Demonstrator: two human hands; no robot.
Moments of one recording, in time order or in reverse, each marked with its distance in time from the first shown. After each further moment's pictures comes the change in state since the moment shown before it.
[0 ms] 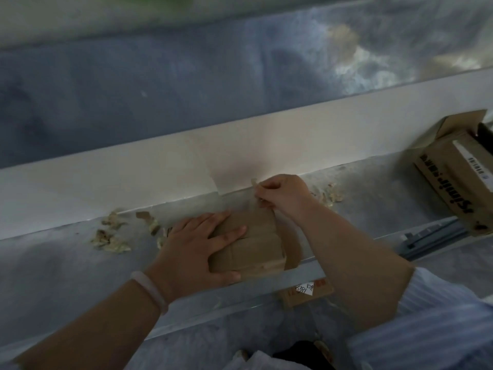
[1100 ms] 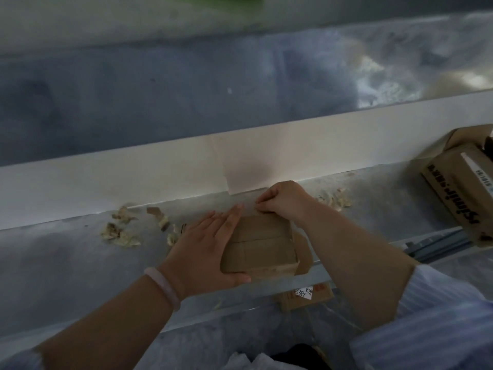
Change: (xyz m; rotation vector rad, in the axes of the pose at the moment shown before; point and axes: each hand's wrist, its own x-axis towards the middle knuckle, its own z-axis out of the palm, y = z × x) left_hand -0.008 0.010 -0.014 0.109 0.088 -0.058; right_hand 0.004 -0.011 0.015 -0.381 -0.119 0.003
